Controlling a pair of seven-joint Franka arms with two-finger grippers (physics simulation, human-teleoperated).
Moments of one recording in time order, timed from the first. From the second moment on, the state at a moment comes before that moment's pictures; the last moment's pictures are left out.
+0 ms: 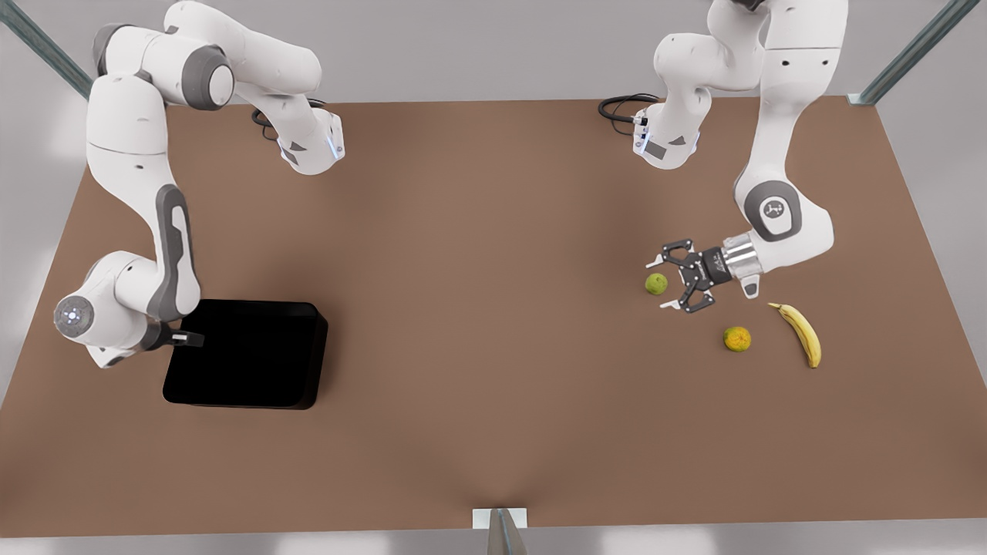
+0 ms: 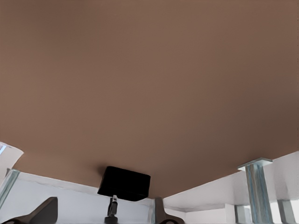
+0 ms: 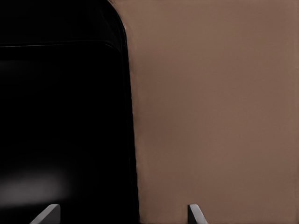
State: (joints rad) left arm -0.21 0.08 0.18 -2.30 -1.27 2.08 -1.07; right arm -0.08 0.54 -0.25 -1.81 0.05 2.22 -0.22
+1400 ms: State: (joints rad) left arm -0.14 0.40 0.23 -2.43 -1.64 2.06 -0.33; right arm -0.10 0.60 -0.25 -1.80 0.04 2.21 -0.34
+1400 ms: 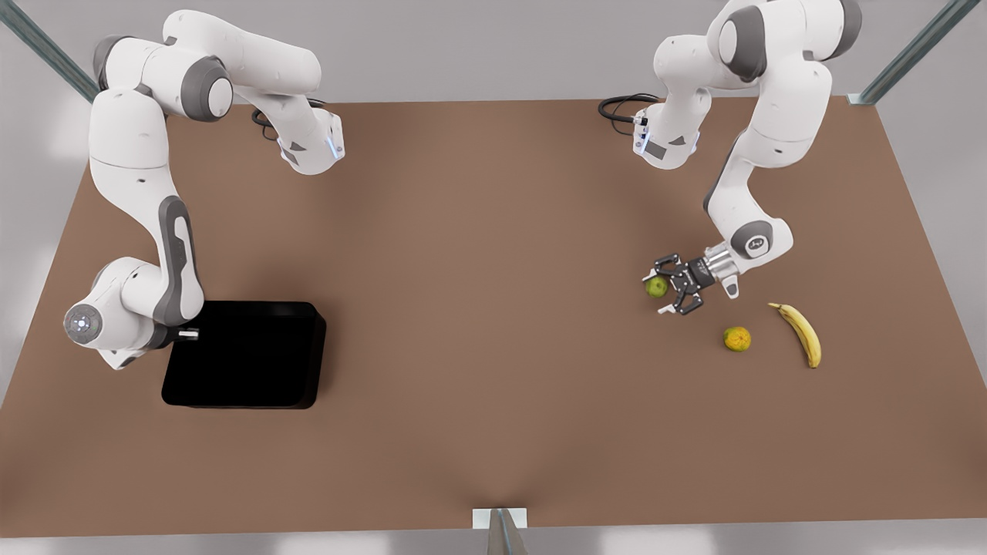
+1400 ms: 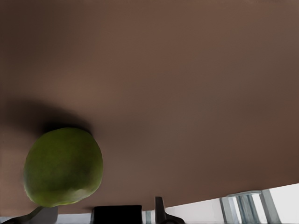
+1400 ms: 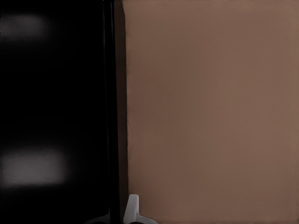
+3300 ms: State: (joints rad) left arm -0.13 0.28 0.27 -2.26 -2.08 1.98 -0.35; right arm 0.17 0.11 -0.17 -1.49 -0.05 1.41 -0.27
